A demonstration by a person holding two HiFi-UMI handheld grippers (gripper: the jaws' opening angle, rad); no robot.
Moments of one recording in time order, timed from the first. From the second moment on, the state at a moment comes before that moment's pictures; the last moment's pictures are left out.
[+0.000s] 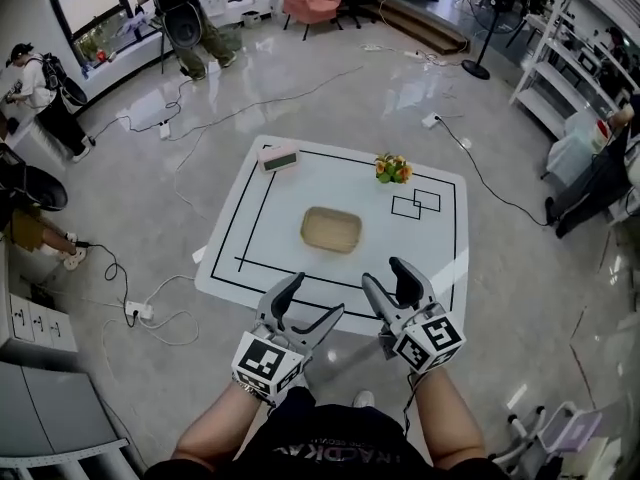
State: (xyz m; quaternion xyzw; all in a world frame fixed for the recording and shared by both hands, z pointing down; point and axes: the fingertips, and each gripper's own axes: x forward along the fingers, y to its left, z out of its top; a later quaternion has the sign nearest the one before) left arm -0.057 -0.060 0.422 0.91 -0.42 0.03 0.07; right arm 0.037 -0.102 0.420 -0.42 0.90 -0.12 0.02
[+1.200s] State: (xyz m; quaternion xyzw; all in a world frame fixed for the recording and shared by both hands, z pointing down) left arm -0.106 -0.119 0.425 0.94 -0.33 0.02 0.07; right arm 0.005 -0.174 0.431 -0.51 0.85 -0.15 0.02
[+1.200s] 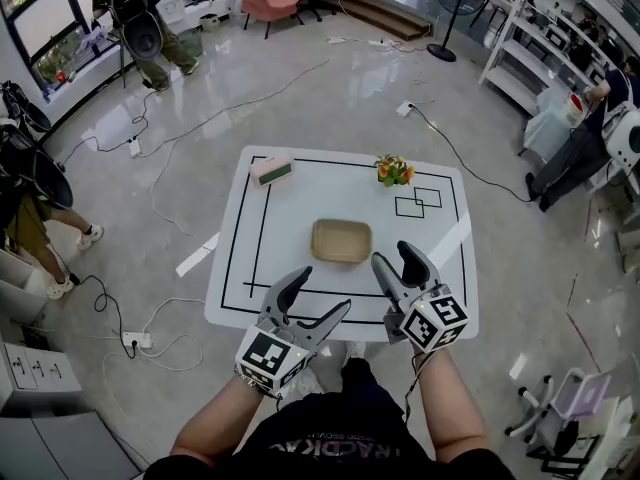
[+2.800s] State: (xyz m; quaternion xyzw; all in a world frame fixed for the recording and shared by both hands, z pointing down) left arm -0.040 -0.205 0.471 0.91 -0.38 0.05 0.13; right arm 0.047 -0.282 0.603 -0.45 0.82 -0.35 -0.04
